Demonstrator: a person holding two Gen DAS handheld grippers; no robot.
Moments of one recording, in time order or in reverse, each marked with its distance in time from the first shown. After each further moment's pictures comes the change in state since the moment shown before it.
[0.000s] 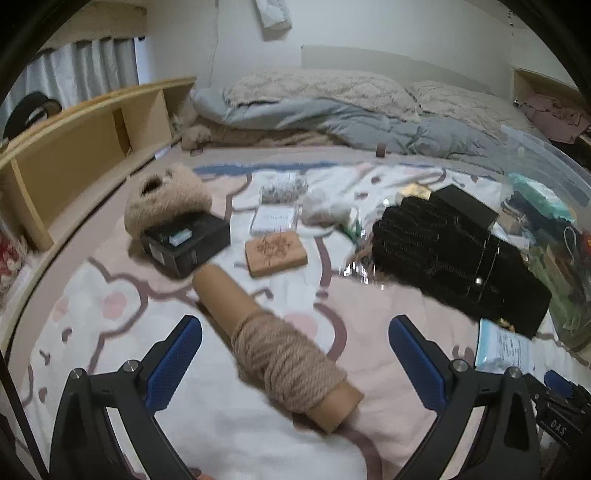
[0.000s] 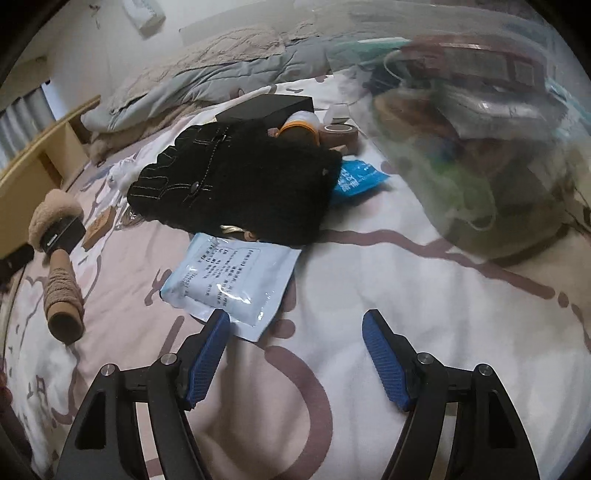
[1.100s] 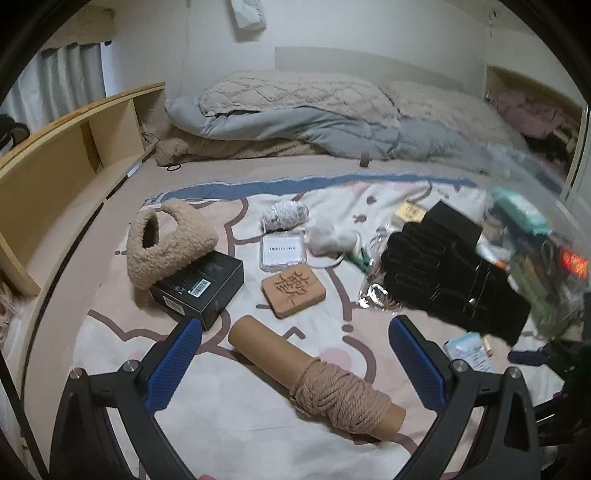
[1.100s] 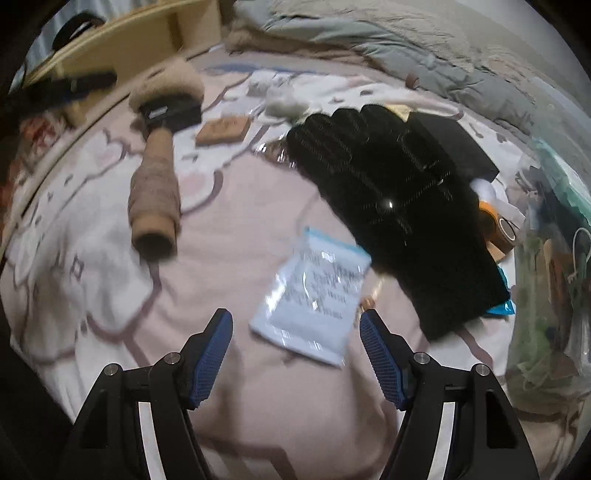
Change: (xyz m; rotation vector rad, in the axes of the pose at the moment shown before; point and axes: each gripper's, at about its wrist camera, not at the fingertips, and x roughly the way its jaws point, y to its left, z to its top) left arm -0.006 0.053 0.065 0.105 0.017 -0.118; right arm -0.006 0.119 0.030 -0.554 0.190 0.160
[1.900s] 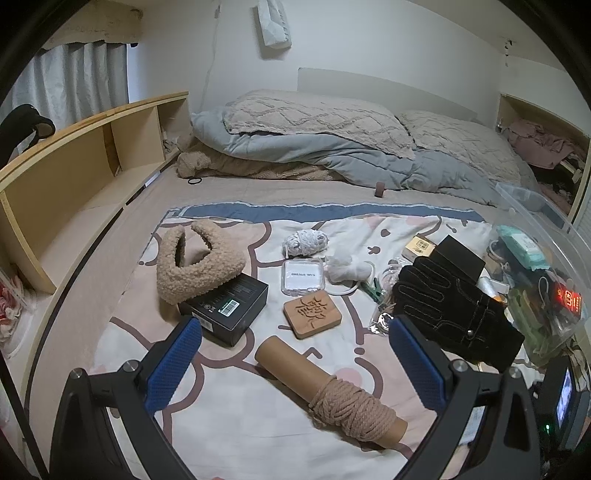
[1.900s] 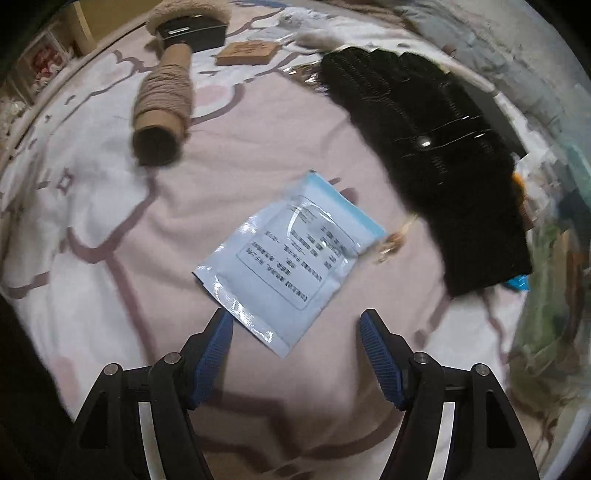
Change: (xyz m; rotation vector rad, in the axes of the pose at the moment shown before) left arm -0.033 0.034 0.019 -0.084 -0.068 0.001; right arm 0.020 -0.001 -0.032 -0.206 0.212 -0.065
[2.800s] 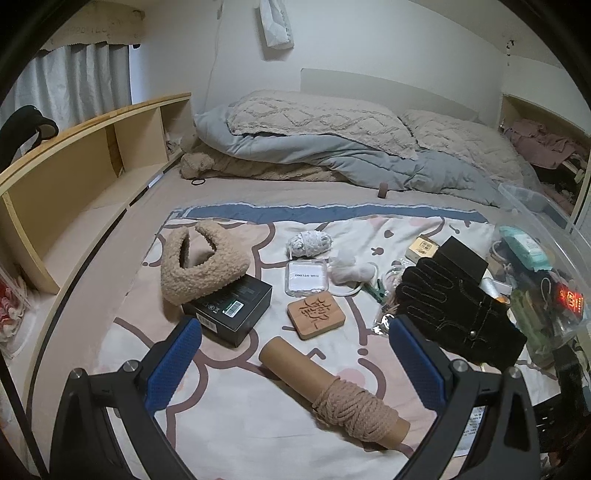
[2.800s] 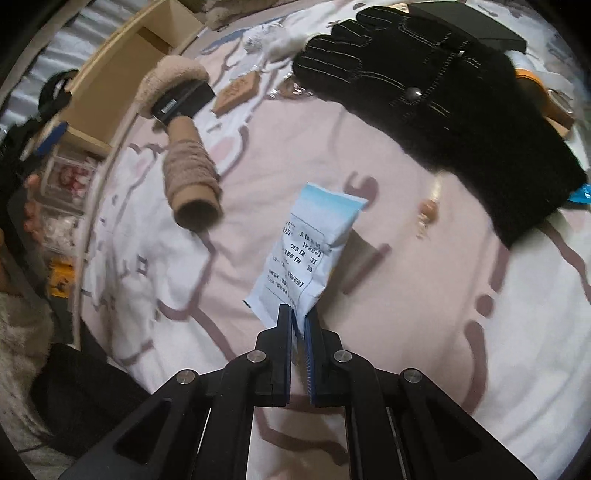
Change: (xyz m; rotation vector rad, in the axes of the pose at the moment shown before) left arm -0.002 0.002 0.001 -0.001 -0.006 0.010; right arm -0.008 -0.023 -0.005 0.369 0.037 0.434
